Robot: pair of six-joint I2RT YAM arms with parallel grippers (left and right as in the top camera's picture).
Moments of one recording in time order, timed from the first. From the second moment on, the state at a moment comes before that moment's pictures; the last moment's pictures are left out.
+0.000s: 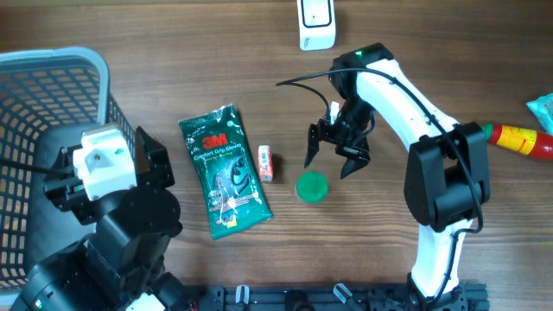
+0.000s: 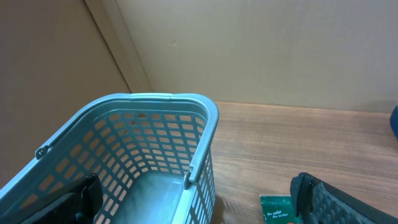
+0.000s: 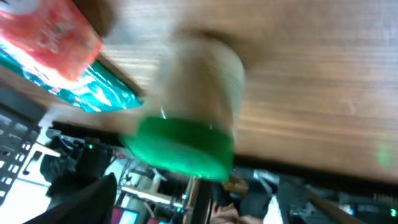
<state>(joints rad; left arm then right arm) -0.79 0.79 1.28 -1.09 -1.15 -0.36 0.35 2.11 1.68 -1.57 -0.51 0.37</state>
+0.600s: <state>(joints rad) -0.79 0.79 1.28 -1.09 -1.15 -0.36 0.55 1.92 1.68 -1.52 -0.18 0.46</state>
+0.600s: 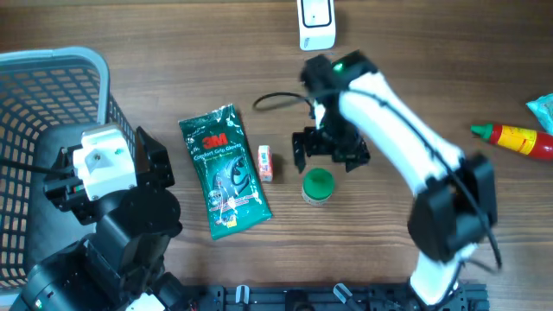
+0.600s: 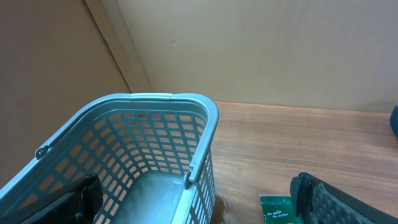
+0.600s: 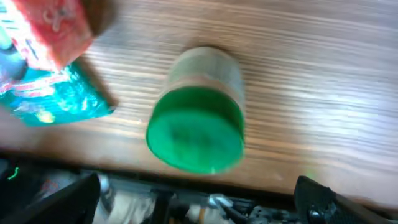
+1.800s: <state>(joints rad) -0.79 0.79 1.28 -1.09 -1.15 -0.36 0.47 1.85 1.22 -1.16 -0.55 0.76</state>
